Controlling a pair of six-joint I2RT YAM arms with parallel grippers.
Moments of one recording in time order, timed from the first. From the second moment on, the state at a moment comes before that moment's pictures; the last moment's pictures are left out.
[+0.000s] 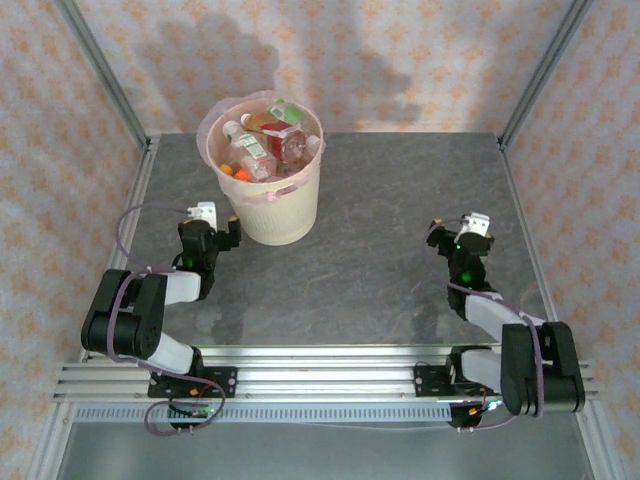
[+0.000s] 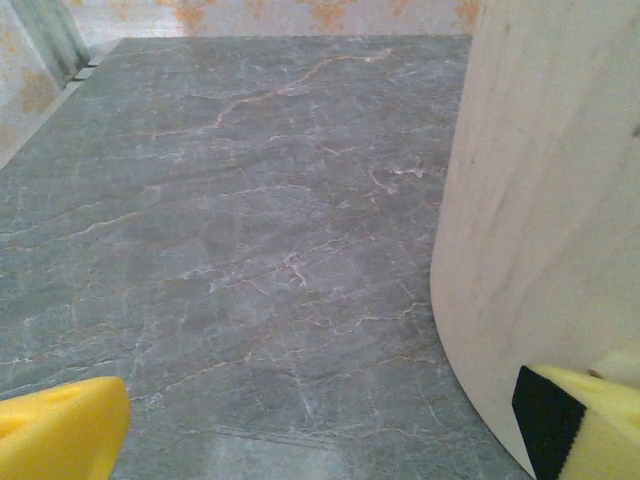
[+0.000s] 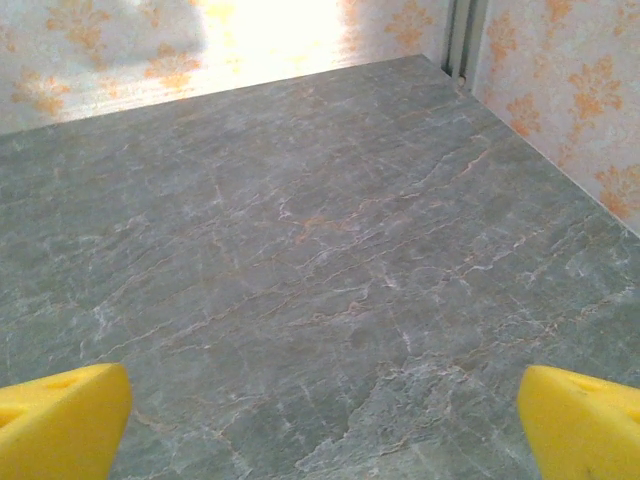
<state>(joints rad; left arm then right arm) -0.04 1.49 0.41 0.68 -0.20 -0.05 0.00 1.17 0.28 0.56 0.20 0.17</state>
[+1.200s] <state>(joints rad) -0.04 1.49 0.41 0.67 -0.21 -0.05 -0.09 1.45 0.32 0.76 -0.09 0.22</state>
